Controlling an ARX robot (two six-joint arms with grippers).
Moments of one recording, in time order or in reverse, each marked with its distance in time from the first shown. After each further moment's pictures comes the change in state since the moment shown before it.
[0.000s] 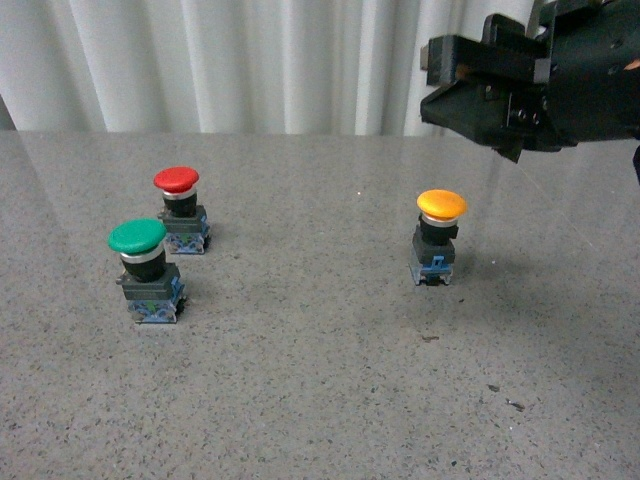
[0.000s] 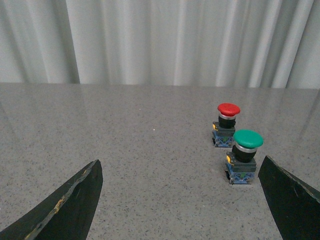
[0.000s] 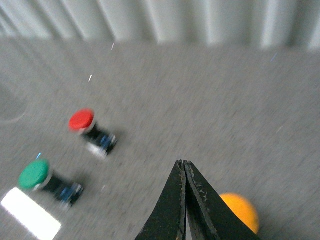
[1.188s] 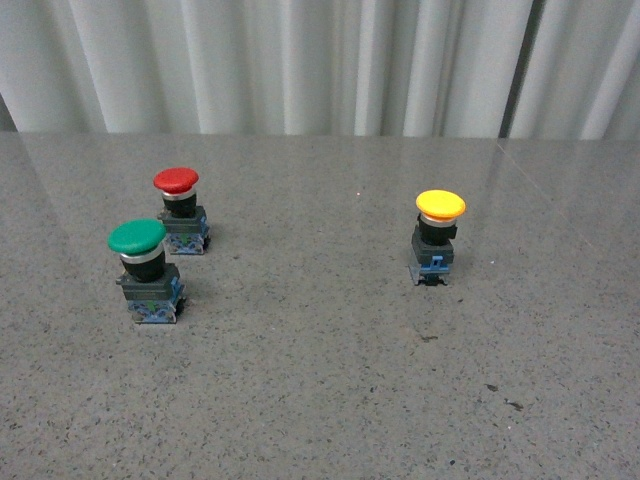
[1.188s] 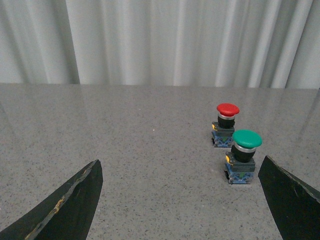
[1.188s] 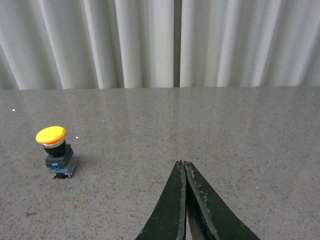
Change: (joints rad) left arm 0.000 0.000 0.000 0.000 0.000 0.000; right arm -0.302 -0.962 -0.842 0.203 0.303 -0.160
